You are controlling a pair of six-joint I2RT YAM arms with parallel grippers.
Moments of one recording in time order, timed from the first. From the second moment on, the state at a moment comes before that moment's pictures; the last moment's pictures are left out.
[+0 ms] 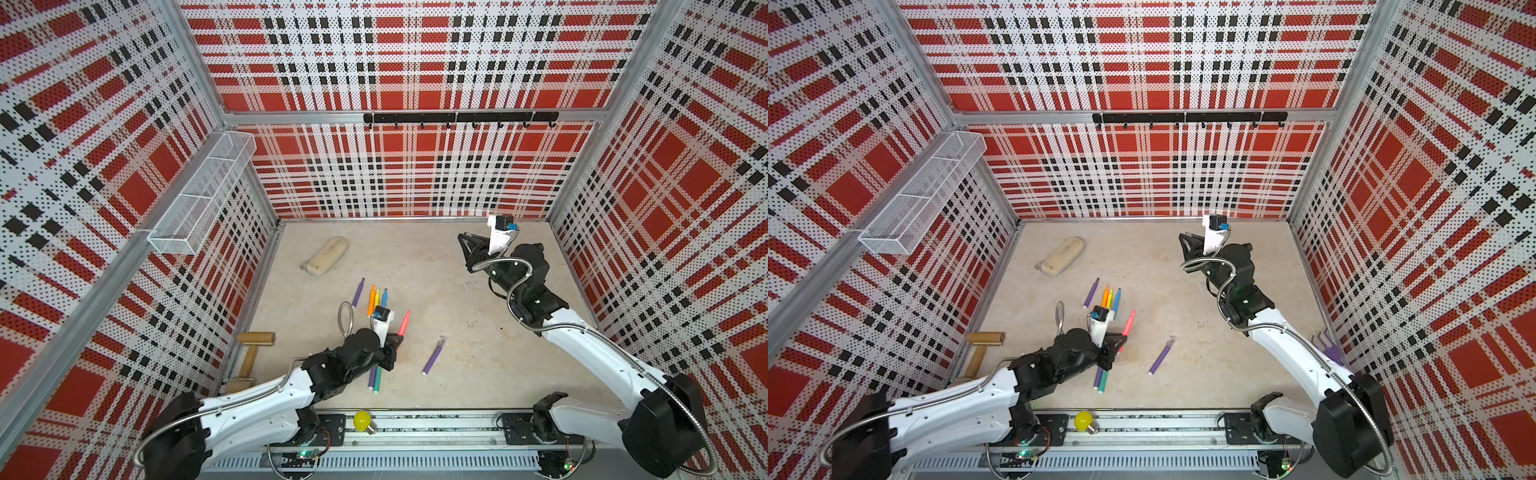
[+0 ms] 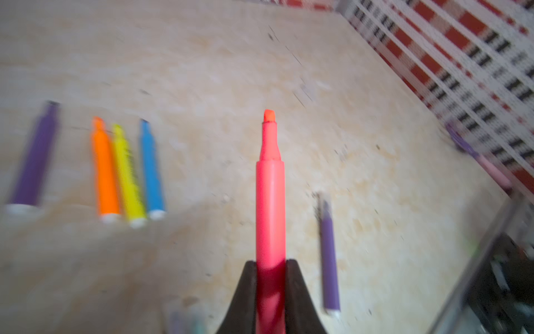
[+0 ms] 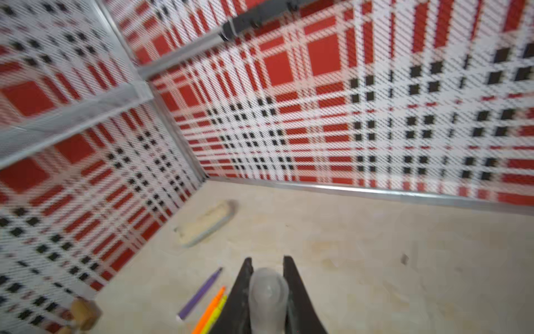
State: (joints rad) left arm -0.86 0.88 0.44 -0.08 -0.25 -0.48; right arm 0.45 1.19 0.90 0.15 0.02 0.25
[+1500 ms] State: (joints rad) left arm -0.44 1.53 0.73 -0.03 -0.18 -0.28; right arm 0.44 1.65 1.05 -0.22 0.22 0.09
